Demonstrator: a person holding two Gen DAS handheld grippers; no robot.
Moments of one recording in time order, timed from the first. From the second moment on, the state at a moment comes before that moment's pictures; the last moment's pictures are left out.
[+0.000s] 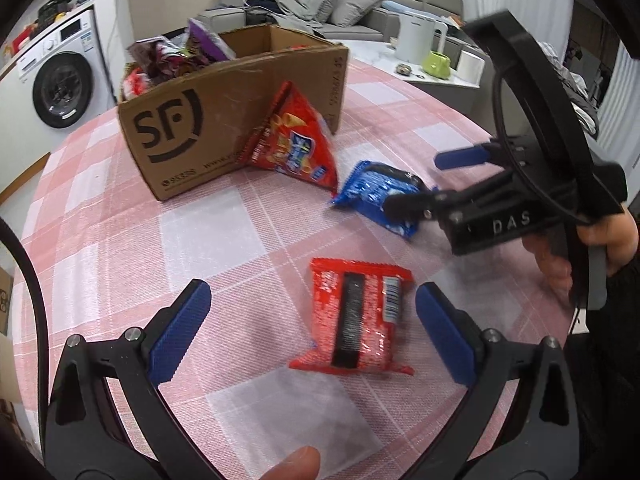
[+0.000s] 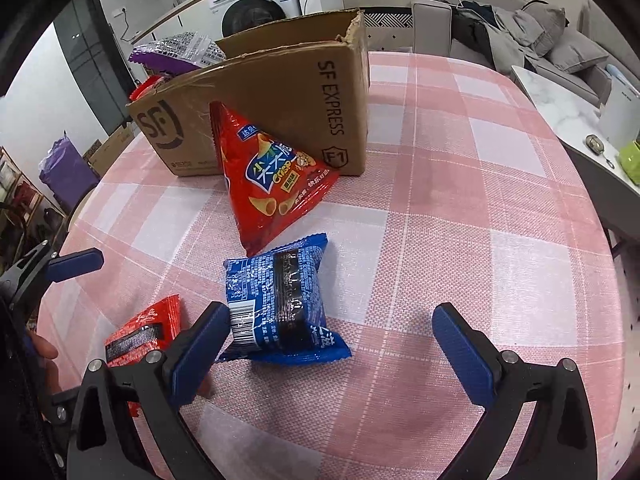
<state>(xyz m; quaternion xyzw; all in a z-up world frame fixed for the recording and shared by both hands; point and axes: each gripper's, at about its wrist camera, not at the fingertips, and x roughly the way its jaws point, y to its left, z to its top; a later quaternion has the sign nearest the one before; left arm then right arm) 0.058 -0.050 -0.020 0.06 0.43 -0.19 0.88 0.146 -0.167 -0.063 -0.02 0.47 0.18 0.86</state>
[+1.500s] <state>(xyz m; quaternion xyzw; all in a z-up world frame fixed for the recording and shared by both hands) 0.059 -0.047 -0.025 0.05 0.42 -0.21 0.88 0.133 -0.145 -0.061 -0.03 0.43 0.25 0.86</state>
